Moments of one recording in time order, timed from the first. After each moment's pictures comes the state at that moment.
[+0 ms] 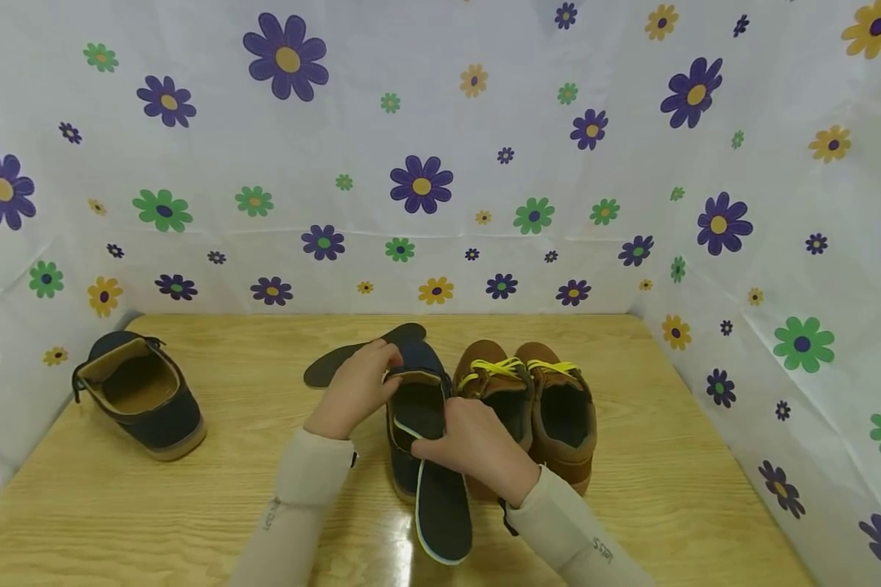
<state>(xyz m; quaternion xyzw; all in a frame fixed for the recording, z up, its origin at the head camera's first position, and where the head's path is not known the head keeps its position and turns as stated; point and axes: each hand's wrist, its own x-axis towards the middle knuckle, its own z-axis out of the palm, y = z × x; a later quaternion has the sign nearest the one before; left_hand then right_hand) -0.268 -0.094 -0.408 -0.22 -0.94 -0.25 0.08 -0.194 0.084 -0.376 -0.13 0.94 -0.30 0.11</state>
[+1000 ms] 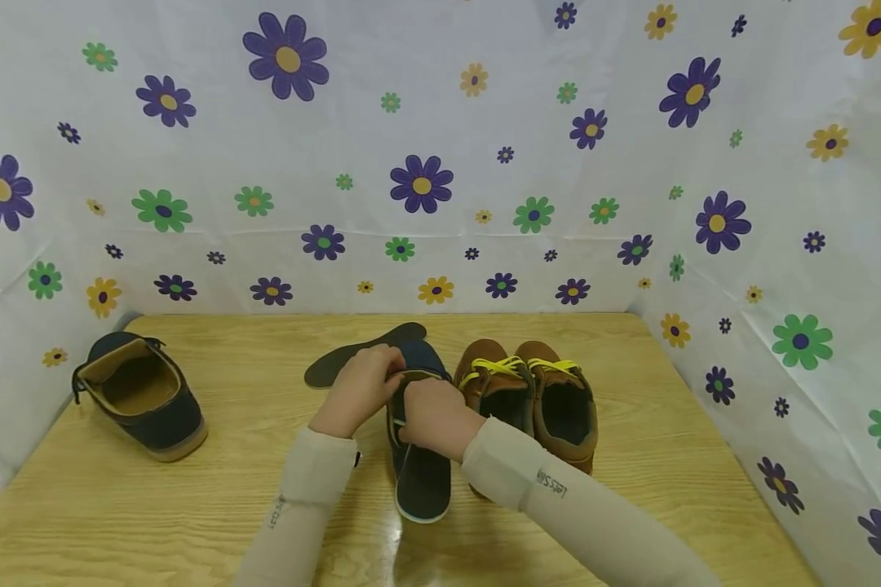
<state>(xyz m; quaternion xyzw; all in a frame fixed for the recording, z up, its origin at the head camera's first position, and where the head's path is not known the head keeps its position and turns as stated) -0.268 -0.092 -0.407 -0.22 -0.93 -0.27 0.08 -0.230 0.034 -0.371 -0.17 0.98 -0.04 0.13</state>
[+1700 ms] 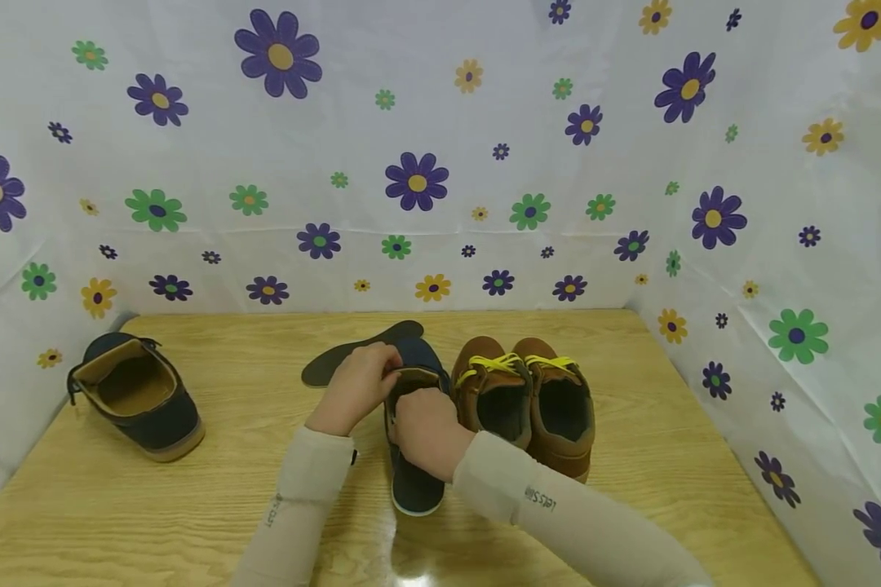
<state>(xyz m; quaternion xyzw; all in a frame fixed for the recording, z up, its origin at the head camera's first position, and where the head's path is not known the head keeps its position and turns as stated) -0.269 -0.091 -0.409 -0.23 -0.93 -0.27 0.09 -0.213 0.027 -0.388 -0.19 0.98 0.10 0.03</state>
